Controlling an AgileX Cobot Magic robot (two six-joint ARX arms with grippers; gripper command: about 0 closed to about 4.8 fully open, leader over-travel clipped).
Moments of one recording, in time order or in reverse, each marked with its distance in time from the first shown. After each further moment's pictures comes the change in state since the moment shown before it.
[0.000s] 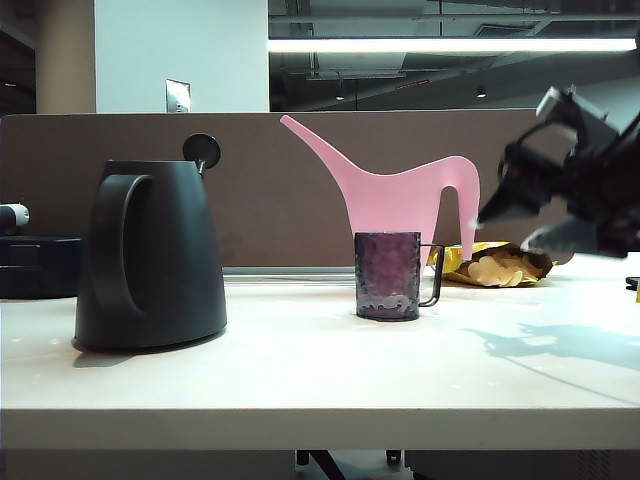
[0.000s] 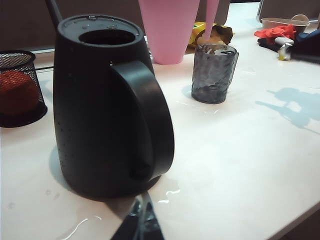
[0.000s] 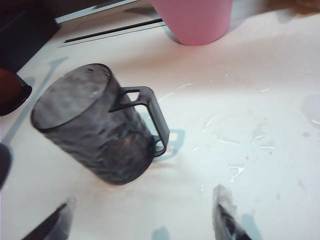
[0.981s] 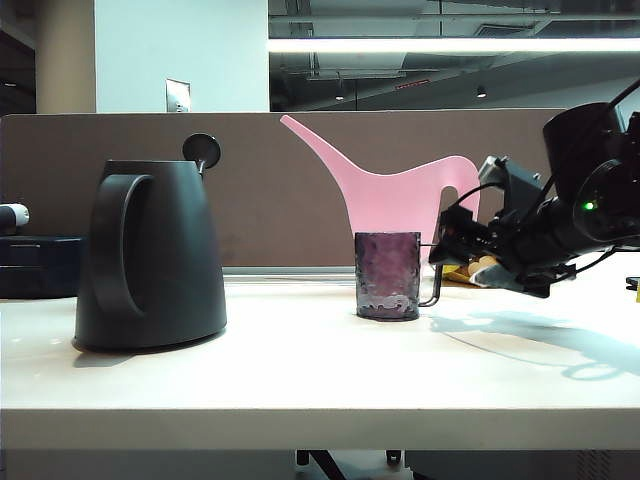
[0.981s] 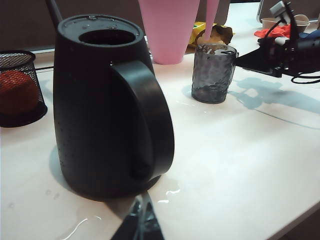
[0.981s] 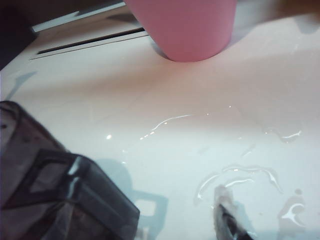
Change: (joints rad) left arm 0.000 0.000 0.000 0.000 0.000 0.000; right arm 0.048 0.434 0.308 0.158 0.064 0.020
